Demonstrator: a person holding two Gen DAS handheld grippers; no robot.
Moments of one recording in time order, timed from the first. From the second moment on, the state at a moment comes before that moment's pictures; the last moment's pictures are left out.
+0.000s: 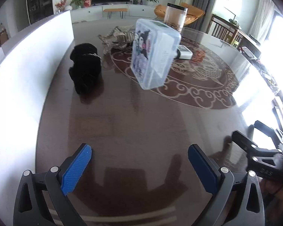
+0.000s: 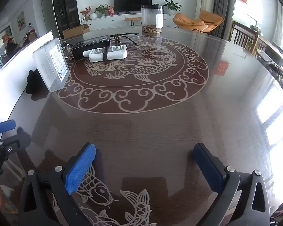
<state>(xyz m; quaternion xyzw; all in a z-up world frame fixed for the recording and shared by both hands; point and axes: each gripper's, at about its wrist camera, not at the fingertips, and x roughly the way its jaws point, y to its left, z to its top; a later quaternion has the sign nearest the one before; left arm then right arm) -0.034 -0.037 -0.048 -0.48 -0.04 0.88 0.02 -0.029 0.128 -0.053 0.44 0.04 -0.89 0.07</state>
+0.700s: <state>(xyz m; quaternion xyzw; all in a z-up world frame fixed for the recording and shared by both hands) -0.043 -0.032 -0.059 -0.46 0.00 0.89 0.00 -0.025 0.131 -0.051 0.44 0.04 -0.90 0.07</state>
